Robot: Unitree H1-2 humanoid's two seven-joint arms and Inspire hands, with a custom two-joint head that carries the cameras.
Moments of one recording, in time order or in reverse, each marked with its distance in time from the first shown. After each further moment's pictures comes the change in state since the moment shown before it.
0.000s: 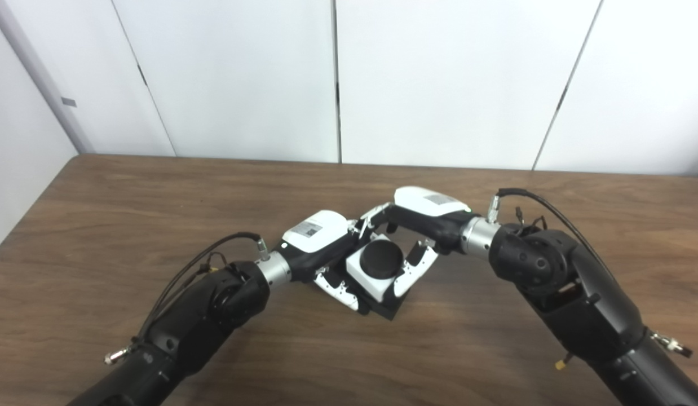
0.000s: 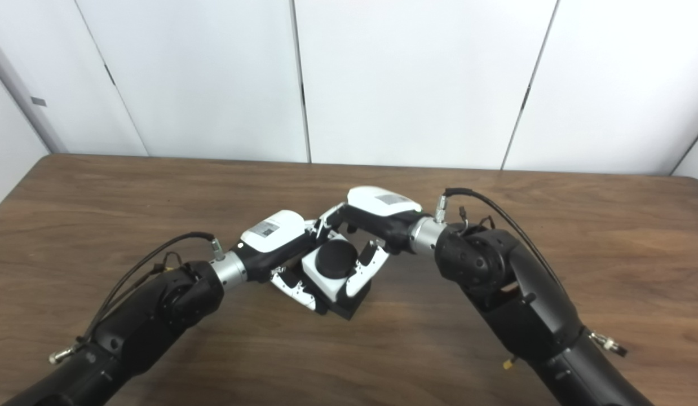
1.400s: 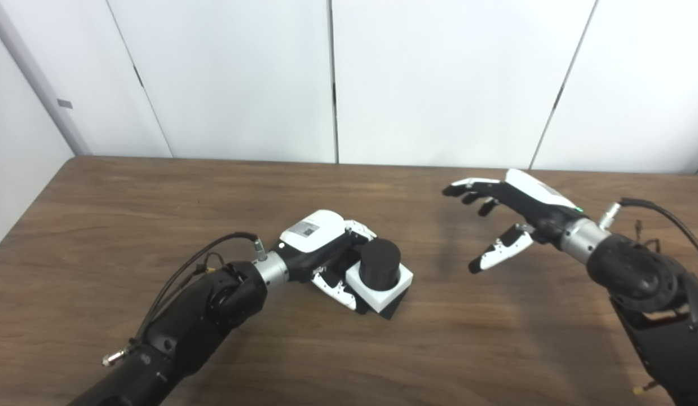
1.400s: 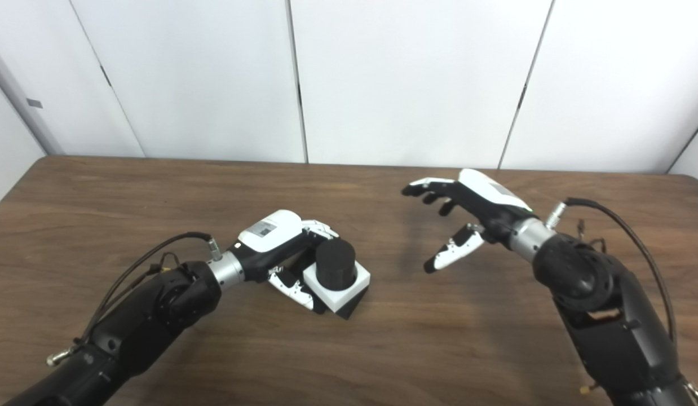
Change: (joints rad) left arm 0.008 0.006 0.019 0.002 -0.003 -0.020 -0.003; right arm 0.200 -0.115 -0.340 -0.035 0.088 -0.011 -0.186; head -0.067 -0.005
